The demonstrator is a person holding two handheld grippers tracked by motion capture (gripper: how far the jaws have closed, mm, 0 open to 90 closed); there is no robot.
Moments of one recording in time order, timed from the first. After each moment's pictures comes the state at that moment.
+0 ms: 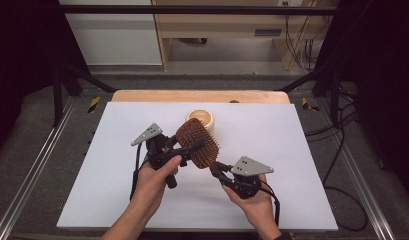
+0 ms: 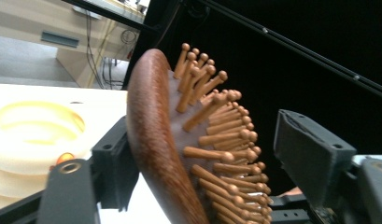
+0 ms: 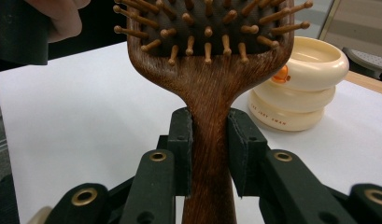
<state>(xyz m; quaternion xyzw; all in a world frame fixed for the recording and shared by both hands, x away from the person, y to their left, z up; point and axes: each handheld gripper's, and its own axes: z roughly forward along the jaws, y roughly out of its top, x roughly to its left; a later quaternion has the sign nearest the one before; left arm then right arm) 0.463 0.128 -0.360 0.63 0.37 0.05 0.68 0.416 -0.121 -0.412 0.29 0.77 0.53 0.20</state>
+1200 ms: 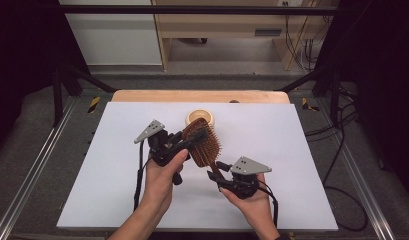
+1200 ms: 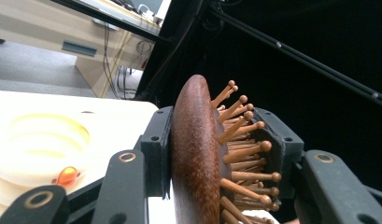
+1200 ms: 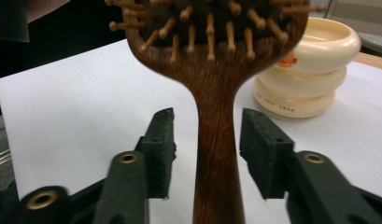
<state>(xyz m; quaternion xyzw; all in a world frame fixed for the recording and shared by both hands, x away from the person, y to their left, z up) 0.463 0.117 -0.345 0.61 0.41 0.07 0.68 0.420 -0.119 -0.422 0.32 0.77 0.53 0.18</state>
